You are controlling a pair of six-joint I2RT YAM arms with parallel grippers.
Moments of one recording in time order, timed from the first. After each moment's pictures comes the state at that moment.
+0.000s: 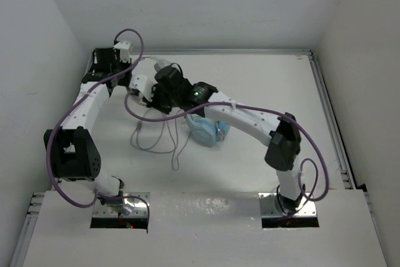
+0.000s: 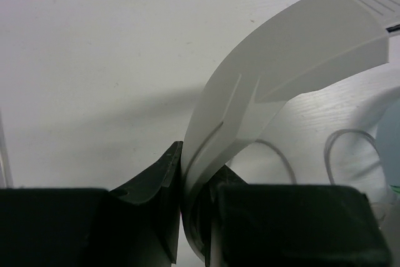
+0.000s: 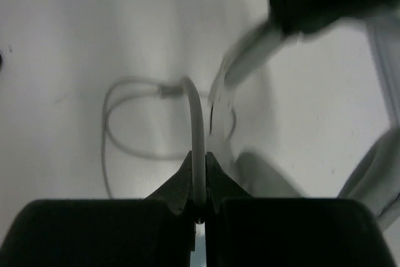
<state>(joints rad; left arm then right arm) 0.03 1.54 1.29 -0.43 0.14 0.12 0.99 2.04 1.98 -0.50 -0.12 -0.42</state>
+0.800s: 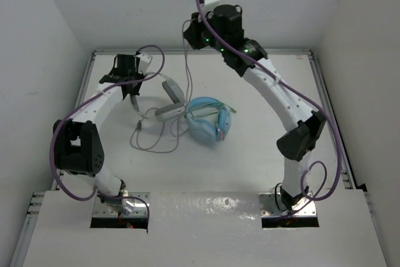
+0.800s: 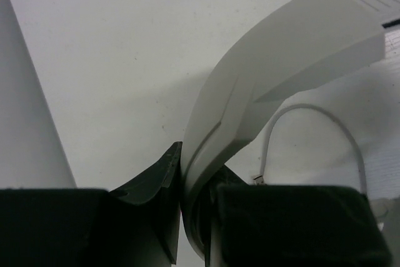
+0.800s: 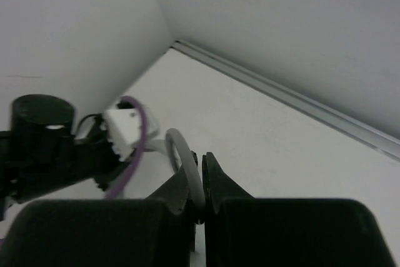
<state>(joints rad) -0.10 1.58 1.24 -0.44 -0.11 0.35 0.60 1.91 2.13 -0.40 -0.06 0.14</state>
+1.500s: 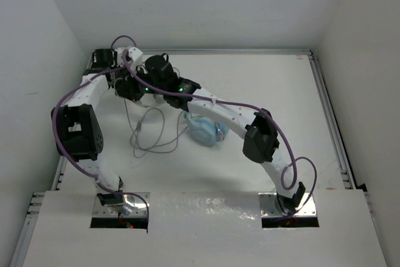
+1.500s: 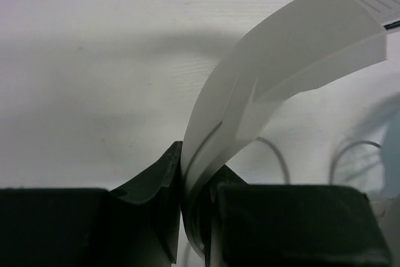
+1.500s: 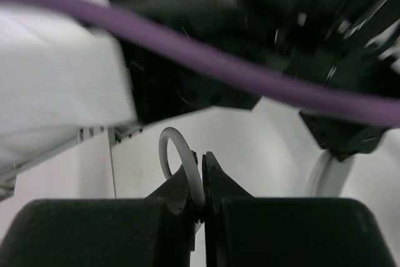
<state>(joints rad) 0.12 1.77 1.39 -0.49 0.22 0.02 0.97 2.22 2.14 -0.07 -0.30 0.26</state>
